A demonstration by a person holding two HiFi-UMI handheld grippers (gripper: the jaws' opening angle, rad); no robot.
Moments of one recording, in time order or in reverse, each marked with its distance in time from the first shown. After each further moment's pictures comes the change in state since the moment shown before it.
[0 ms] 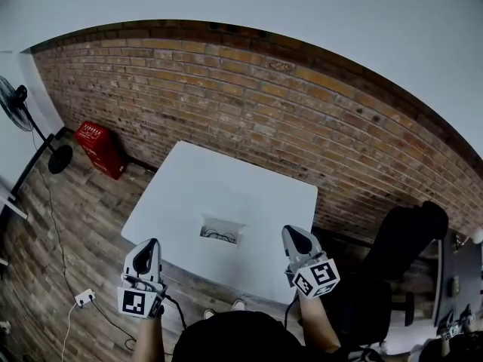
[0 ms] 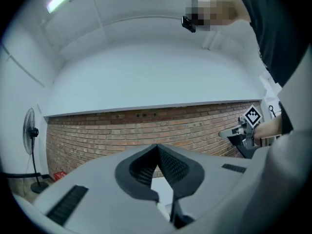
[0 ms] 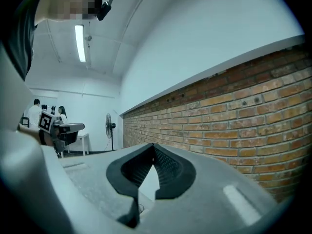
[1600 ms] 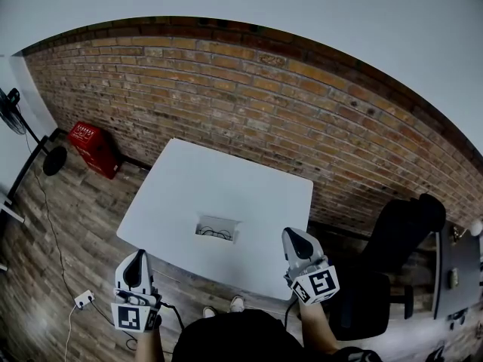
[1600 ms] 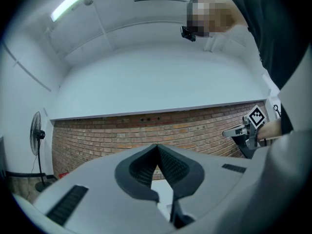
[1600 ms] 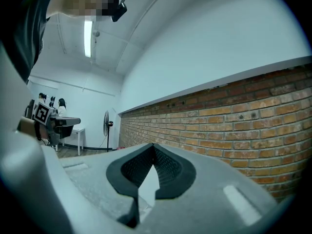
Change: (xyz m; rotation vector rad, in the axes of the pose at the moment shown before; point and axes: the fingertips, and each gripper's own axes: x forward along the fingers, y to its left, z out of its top) left arm -0.028 -0.001 0.016 0.005 -0.009 0.060; right arm -0.023 0.010 0.018 -0.100 -0.030 -0.044
